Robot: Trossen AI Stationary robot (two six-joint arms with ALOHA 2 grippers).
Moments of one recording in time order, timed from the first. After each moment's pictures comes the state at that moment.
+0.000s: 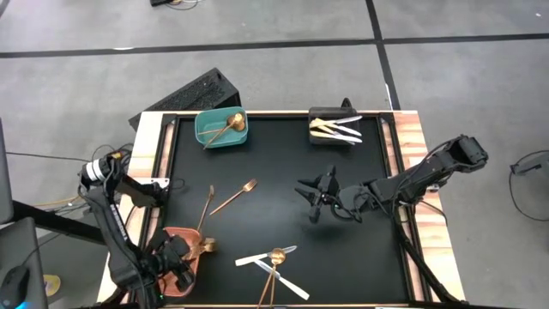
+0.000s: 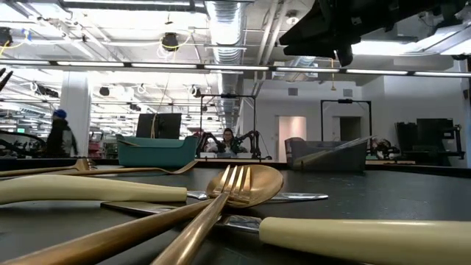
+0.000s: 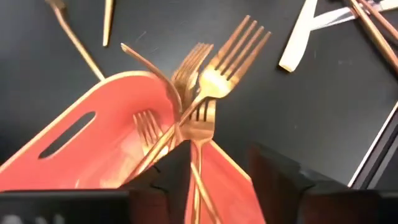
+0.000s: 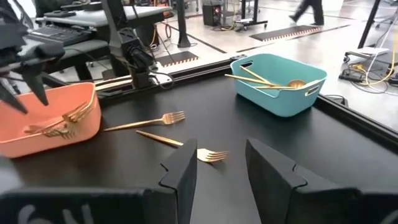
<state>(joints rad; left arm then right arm) -1.15 1.60 1.17 -1.20 -0.54 -1.91 0.33 1.33 0.67 0.40 0.71 0.29</state>
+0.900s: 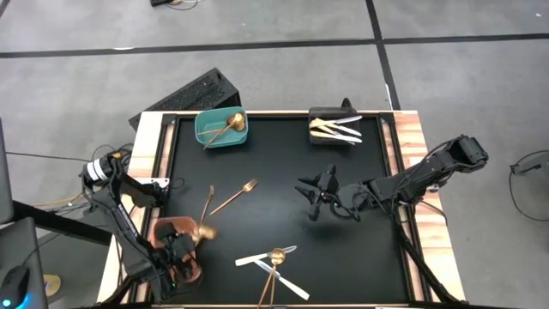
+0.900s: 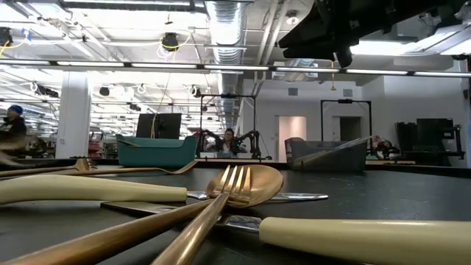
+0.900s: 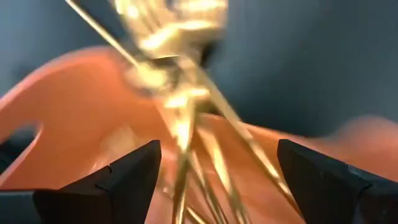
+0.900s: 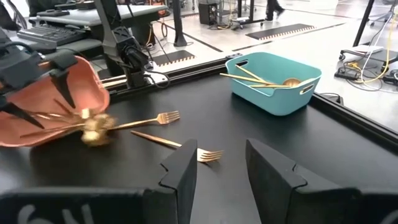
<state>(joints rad) -1.10 1.61 1.03 -1.15 -0.33 -1.60 0.32 1.33 0.67 0.39 0.70 0.29</state>
